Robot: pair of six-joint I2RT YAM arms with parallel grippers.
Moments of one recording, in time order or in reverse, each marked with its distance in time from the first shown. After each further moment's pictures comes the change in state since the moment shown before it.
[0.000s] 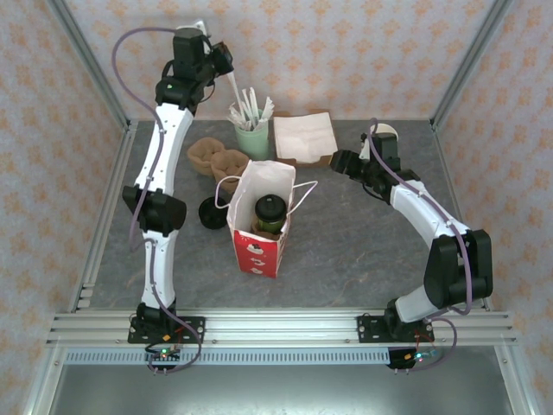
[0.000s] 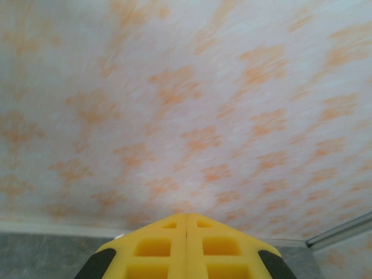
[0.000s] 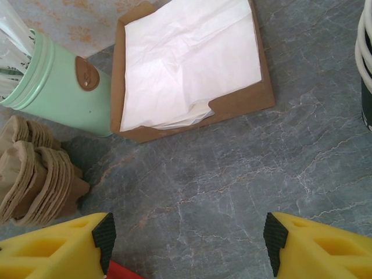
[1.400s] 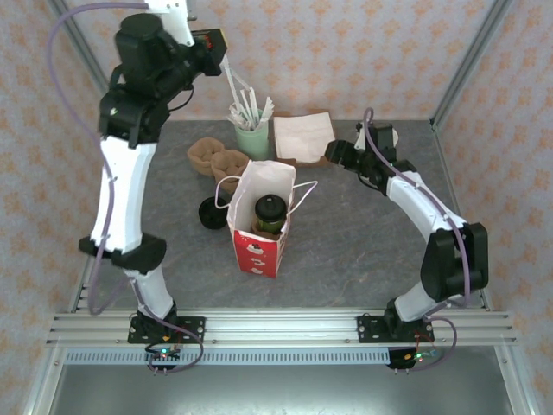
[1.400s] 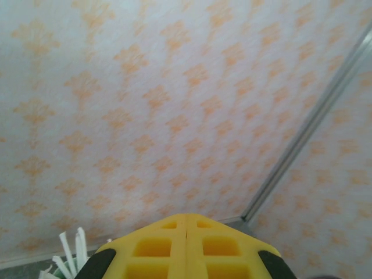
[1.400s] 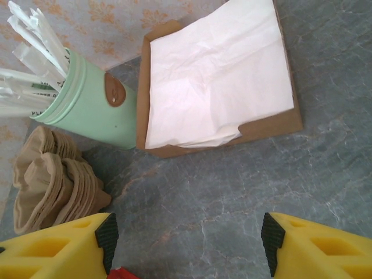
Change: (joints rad) left arm -0.154 -0.477 -0.086 -0.203 0.041 0.167; right arm 0.029 0.070 0.126 -0.015 0.001 0.013
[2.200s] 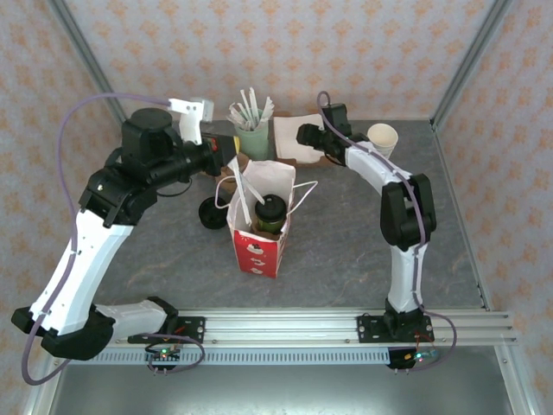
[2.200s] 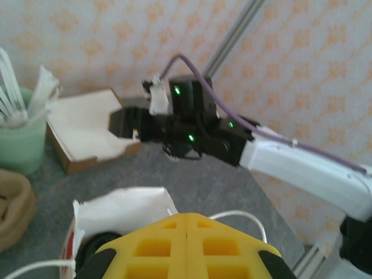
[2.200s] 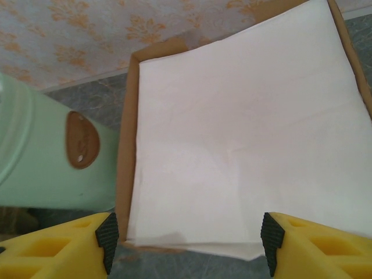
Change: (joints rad) left arm -0.171 -0.582 -0.929 0.027 0.116 -0.089; right arm 0.123 0.513 0.490 -0.016 0.186 -0.048
